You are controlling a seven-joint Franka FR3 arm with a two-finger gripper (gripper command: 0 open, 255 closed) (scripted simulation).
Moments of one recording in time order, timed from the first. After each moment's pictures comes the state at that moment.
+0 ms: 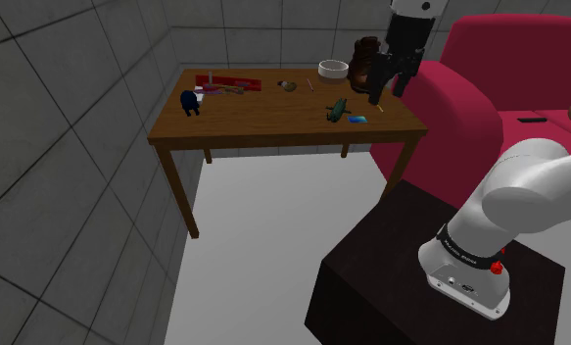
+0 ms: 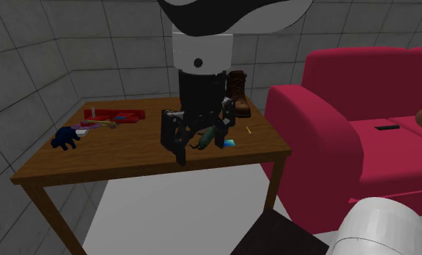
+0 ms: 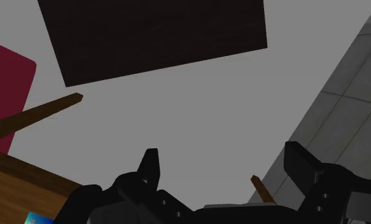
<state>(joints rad) 0.00 -0.80 0.07 -2.43 0.11 1.62 0.16</state>
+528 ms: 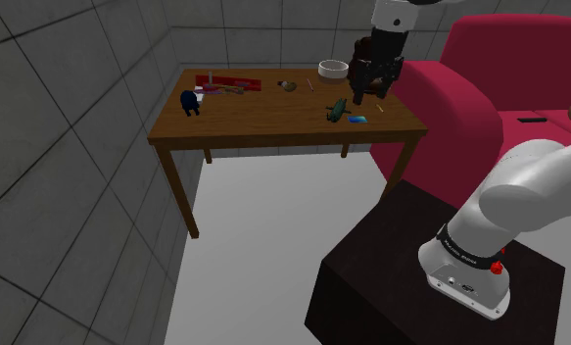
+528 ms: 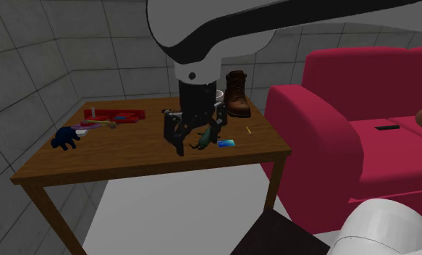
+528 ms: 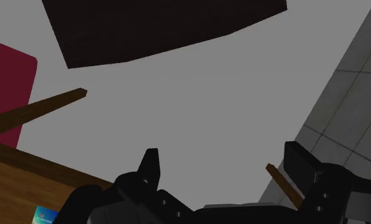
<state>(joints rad) -0.05 -0.63 0.02 -2.42 0.07 1.78 0.14</state>
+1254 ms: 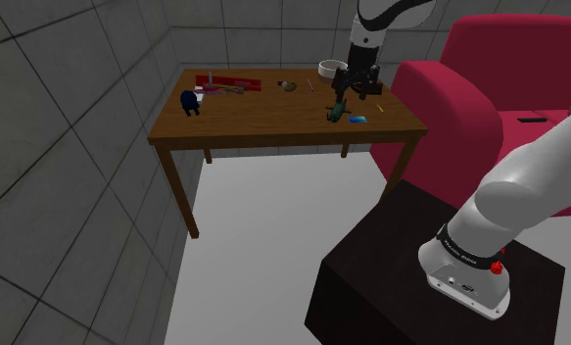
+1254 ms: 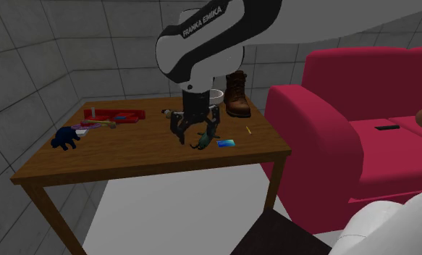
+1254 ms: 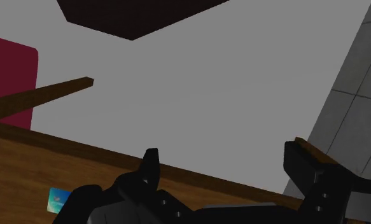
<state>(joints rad) -0.13 -0.27 -0.06 -2.28 0.04 2.00 0.10</state>
